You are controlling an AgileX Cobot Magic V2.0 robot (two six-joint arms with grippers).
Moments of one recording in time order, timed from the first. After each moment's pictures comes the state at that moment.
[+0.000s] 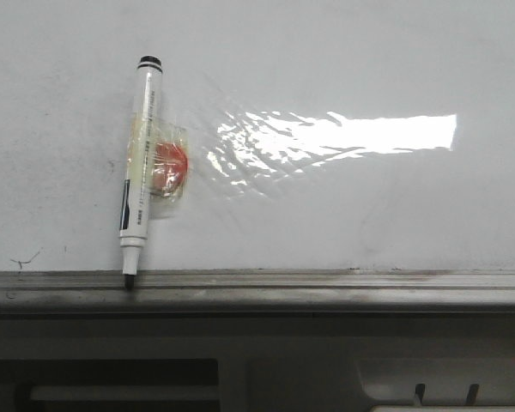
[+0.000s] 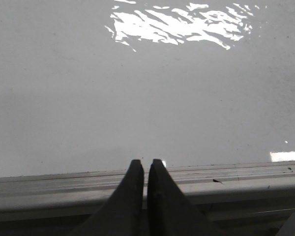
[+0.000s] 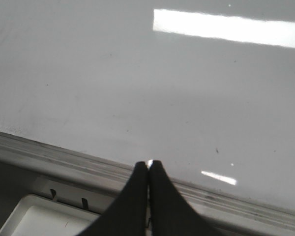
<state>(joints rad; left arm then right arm) -0.21 0.00 0.00 -0.06 0.33 -0.05 0.19 -0.01 0.01 -0.06 0.33 -0.06</state>
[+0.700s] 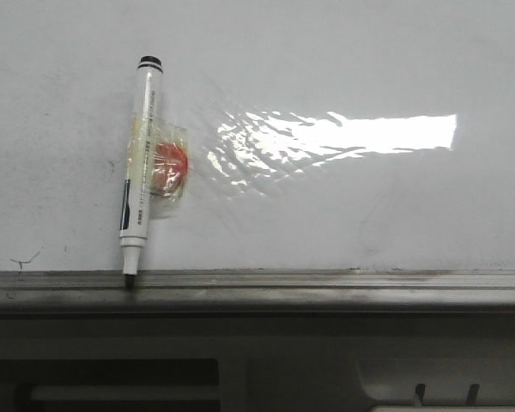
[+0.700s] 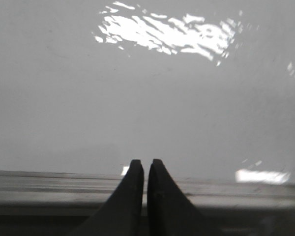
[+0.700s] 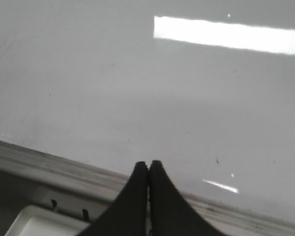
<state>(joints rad) -0.21 0.00 0.00 -0.27 0.29 -0.05 0.19 -0.01 0.01 -0.06 0.28 -0.06</state>
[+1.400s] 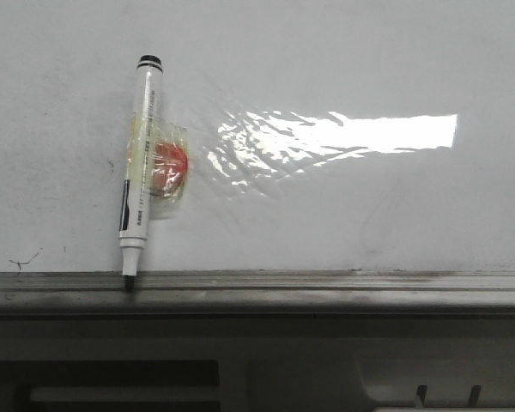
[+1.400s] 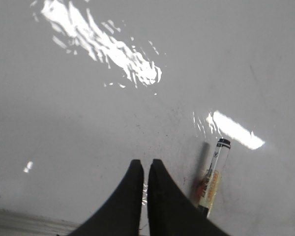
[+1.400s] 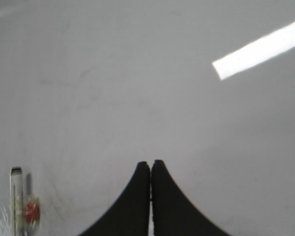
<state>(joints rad) -0.21 0.12 -0.20 -0.65 0.36 -0.03 0.19 0.03 -0.13 0.59 0.19 -0.13</state>
